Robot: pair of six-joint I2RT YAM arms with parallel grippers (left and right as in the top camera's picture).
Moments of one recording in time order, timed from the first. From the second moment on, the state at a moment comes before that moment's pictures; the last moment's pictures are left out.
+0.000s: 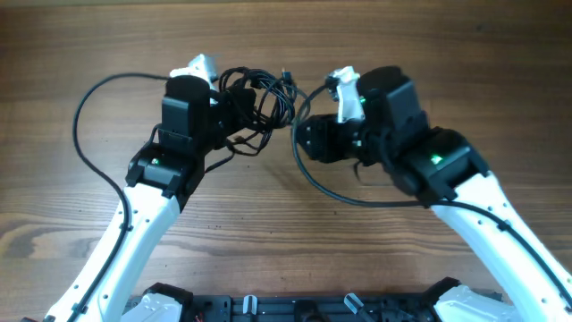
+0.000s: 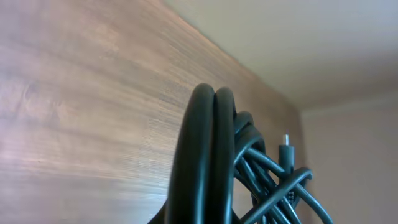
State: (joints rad) left arm -0.31 1.26 0.97 -0.24 0.19 -0.85; right arm 0.58 1.33 1.30 -0.72 -0.32 0.54
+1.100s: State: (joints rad) left arm -0.31 1.26 0.97 -0.31 0.10 -1.55; right arm 0.72 1.59 1.30 -0.39 -0.31 0.75
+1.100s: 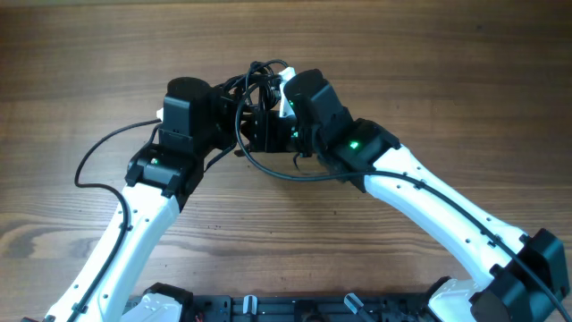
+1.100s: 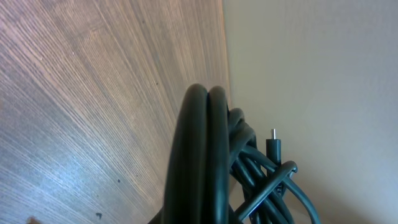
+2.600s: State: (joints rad) left arm -0.37 1.25 0.99 -0.26 0.34 -0.19; right arm -0.01 1.43 1.30 -0.96 -0.84 0.26
